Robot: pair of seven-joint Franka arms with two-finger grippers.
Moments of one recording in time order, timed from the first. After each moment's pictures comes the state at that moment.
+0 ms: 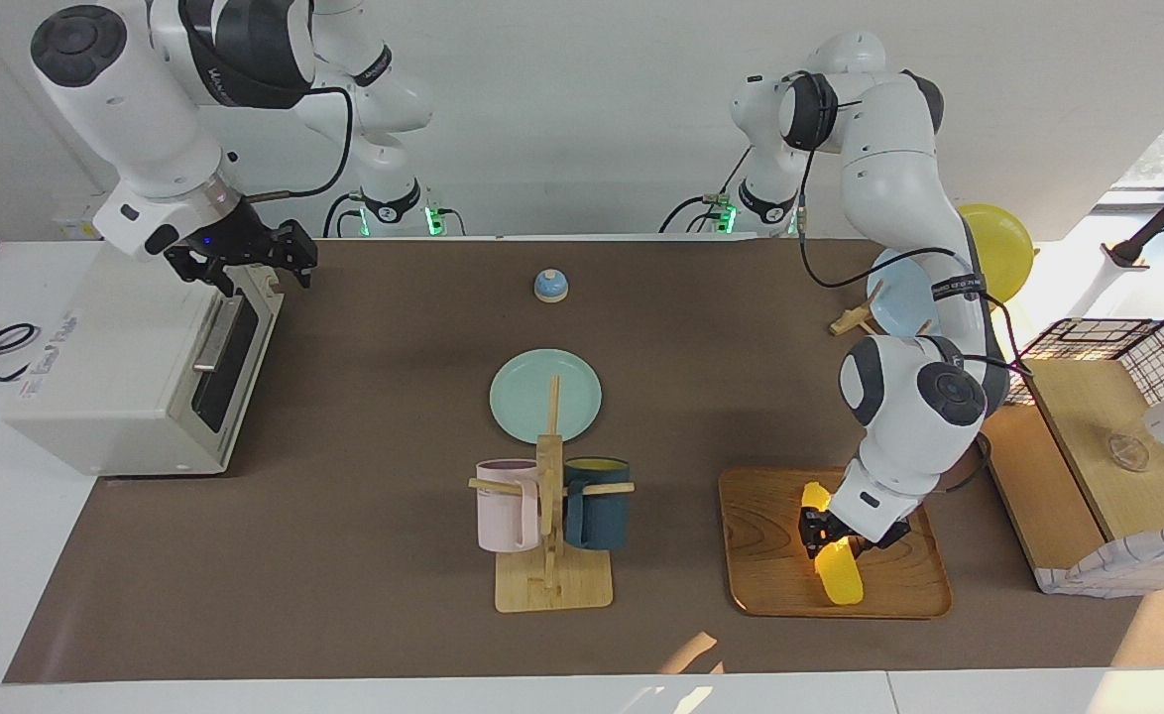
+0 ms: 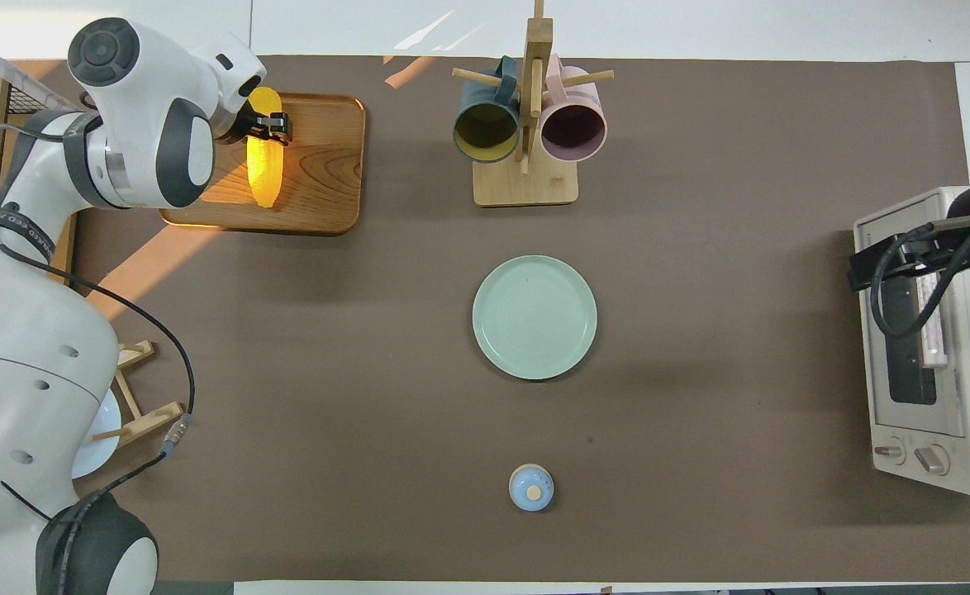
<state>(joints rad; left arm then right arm) -0.19 0.77 0.01 -1.25 -0.07 2.21 -0.01 0.01 0.04 -0.02 -1.61 -0.01 1.50 -0.14</state>
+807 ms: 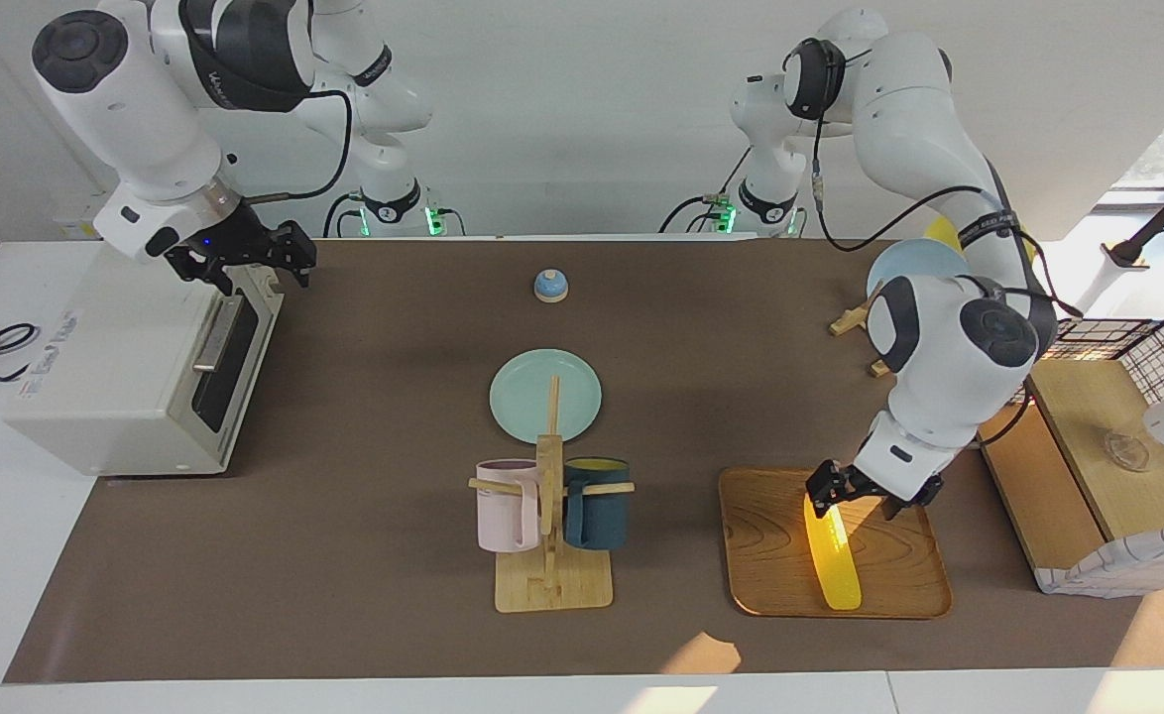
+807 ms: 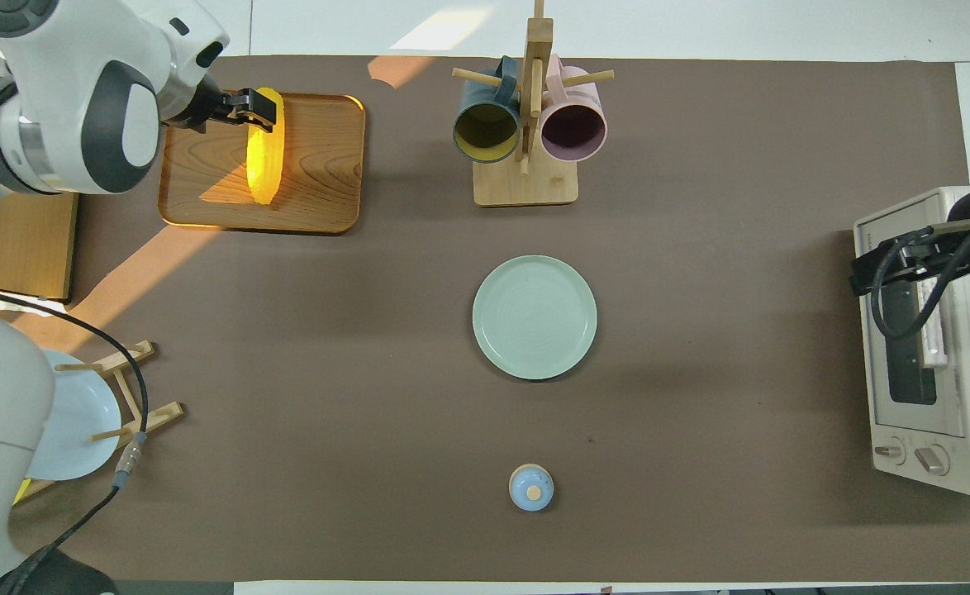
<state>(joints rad) -0.19 0.59 0.01 -1.23 -0.07 1.96 -0.08 0.01 0.04 -0.02 -1.62 -0.02 1.49 -0.14</state>
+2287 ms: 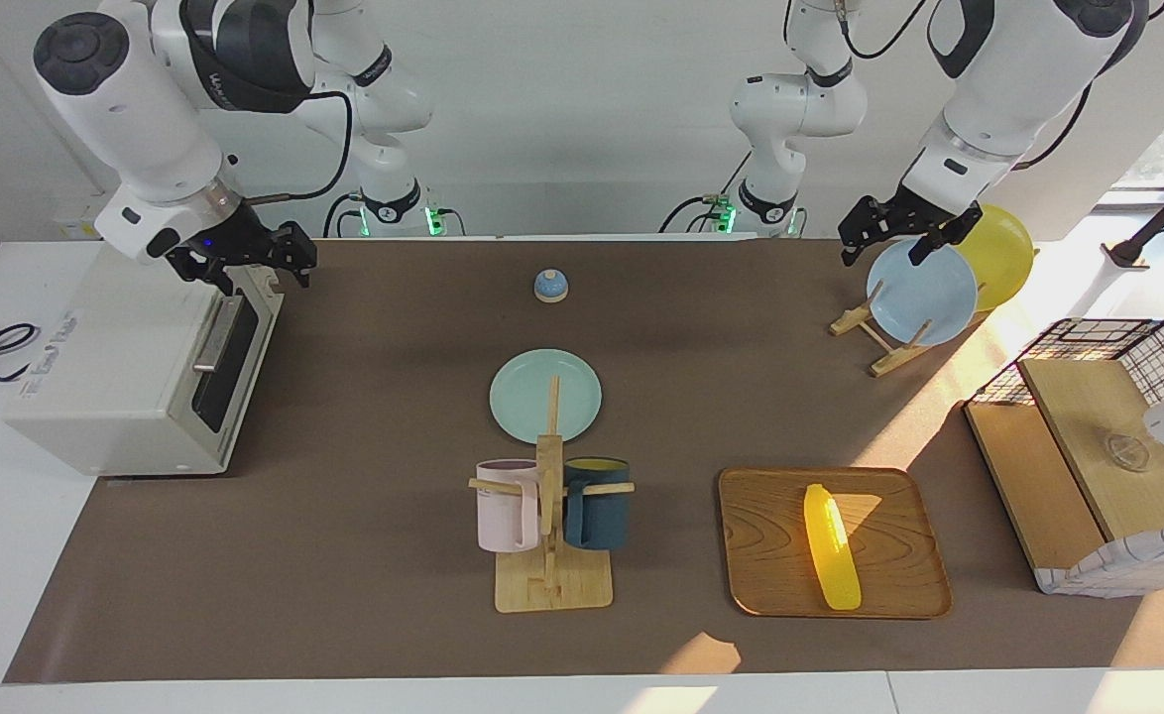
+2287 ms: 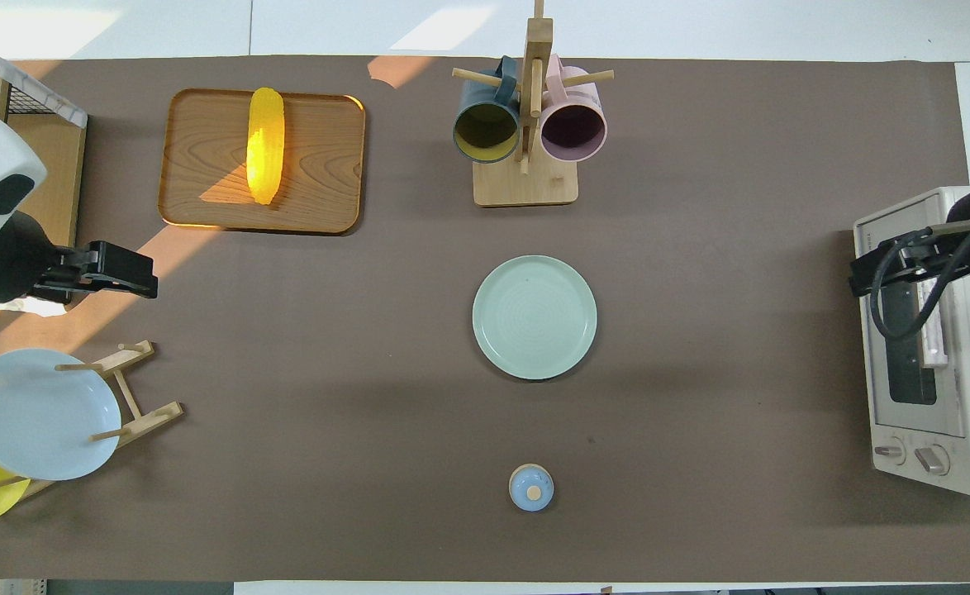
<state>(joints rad) -0.15 -0.06 -0.01 -1.68 -0.06 1.55 -0.12 0.01 0.04 -0.02 -1.62 -0.02 1.49 -0.14</state>
